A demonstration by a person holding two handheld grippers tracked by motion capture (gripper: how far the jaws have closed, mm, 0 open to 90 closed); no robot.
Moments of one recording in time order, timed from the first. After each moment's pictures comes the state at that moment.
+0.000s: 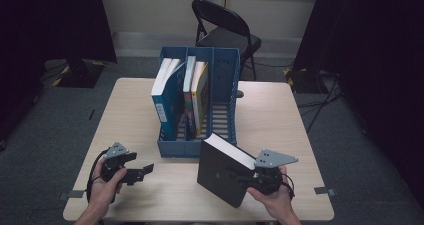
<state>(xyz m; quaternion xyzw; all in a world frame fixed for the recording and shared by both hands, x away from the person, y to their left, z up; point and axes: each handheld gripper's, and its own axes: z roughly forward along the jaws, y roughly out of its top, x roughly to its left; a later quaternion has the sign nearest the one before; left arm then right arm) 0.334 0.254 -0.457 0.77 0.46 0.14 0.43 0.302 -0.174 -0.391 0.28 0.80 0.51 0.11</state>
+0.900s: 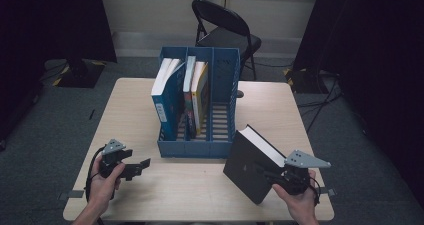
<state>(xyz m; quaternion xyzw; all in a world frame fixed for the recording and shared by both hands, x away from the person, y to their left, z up) 0.344 0.263 -0.460 0.74 0.49 0.15 0.43 0.297 -0.237 -0.392 0.37 0.76 0.50 0.17</state>
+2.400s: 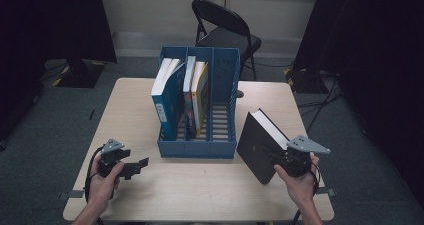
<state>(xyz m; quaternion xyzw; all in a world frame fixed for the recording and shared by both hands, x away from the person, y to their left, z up) 0.346 0.266 -0.462 0.74 0.50 0.15 0.42 0.337 -0.247 -0.393 0.41 0.74 0.48 0.25</state>
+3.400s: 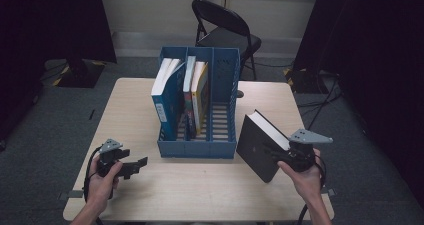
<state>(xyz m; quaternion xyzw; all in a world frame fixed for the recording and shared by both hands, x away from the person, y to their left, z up) 0.347 0.270 -0.463 0.73 0.51 0.15 0.42 0.346 -0.255 -0.371 0.39 0.77 0.46 0.20</state>
